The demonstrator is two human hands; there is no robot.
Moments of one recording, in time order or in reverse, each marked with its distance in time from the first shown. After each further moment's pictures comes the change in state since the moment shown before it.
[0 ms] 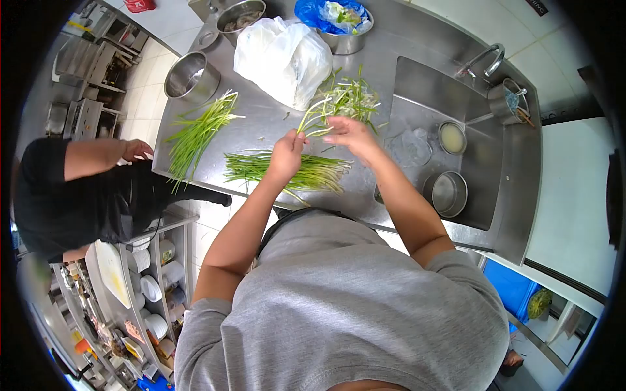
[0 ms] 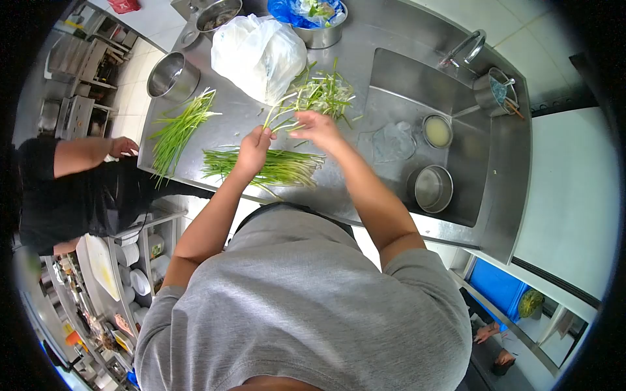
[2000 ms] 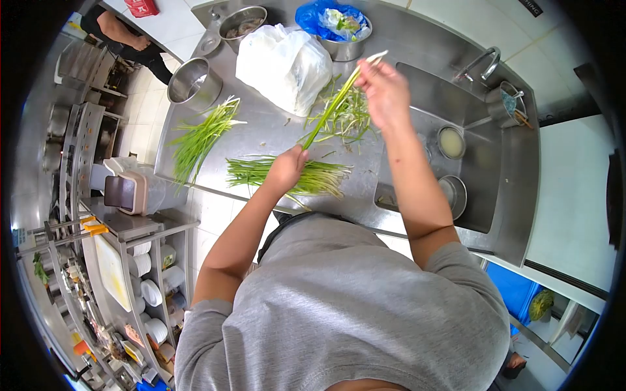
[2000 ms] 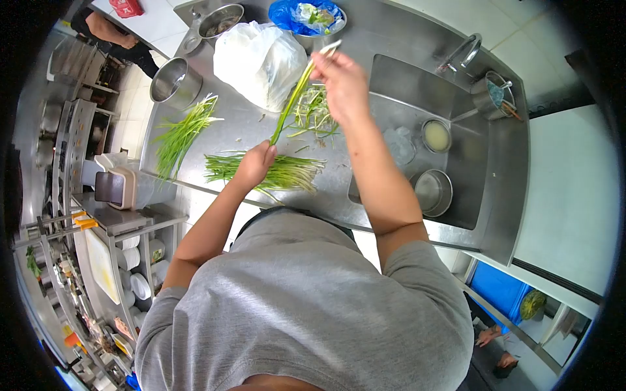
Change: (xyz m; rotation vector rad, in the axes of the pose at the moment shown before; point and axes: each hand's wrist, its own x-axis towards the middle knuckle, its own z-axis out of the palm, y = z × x) left_hand -0.010 -0.011 -0.009 0.337 -0.199 0.100; right_hand 0.013 -0.133 -0.039 0.807 0.167 -0.338
